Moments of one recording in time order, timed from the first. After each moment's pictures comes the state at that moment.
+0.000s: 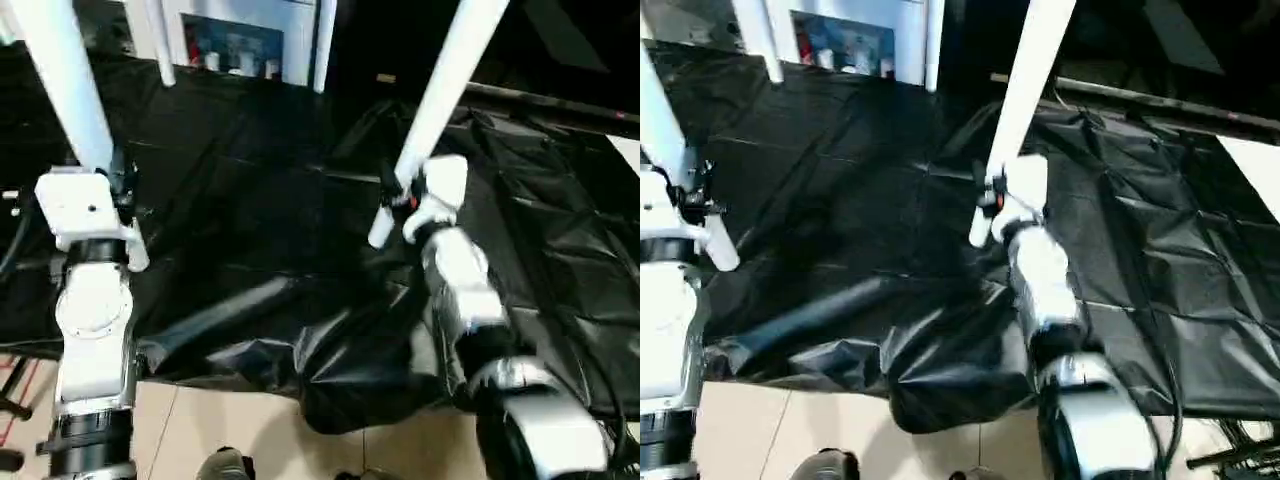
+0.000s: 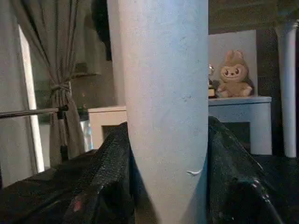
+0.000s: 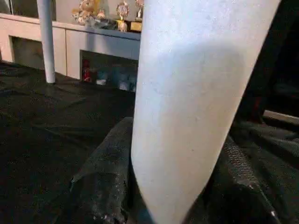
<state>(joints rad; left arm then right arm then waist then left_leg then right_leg) -0.28 0.23 0.26 0.04 0.09 -0.24 0.07 -0.68 -0.05 -0.06 0.81 0.07 -0.36 0.19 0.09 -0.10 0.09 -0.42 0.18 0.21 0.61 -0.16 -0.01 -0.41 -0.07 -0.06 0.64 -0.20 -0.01</state>
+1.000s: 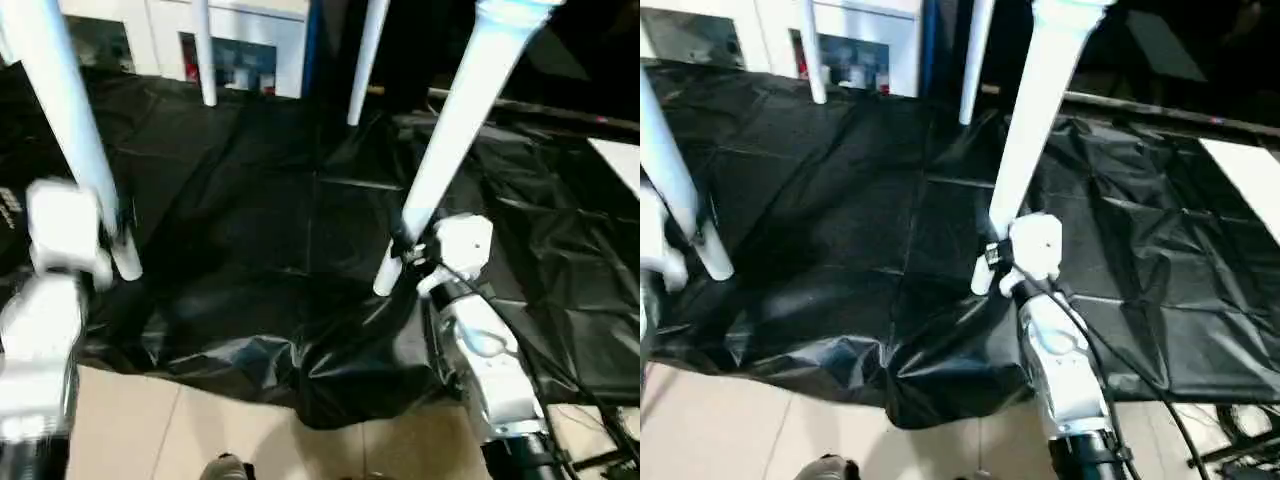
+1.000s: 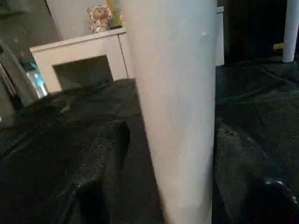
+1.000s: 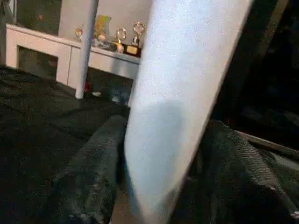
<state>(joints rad) -0.08 0.44 0.28 0.06 -0.11 -0.04 -0.21 -0.17 -0.06 0.06 0.01 0.02 -0.11 0.15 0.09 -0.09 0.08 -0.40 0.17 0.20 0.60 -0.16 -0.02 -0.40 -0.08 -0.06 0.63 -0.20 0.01</state>
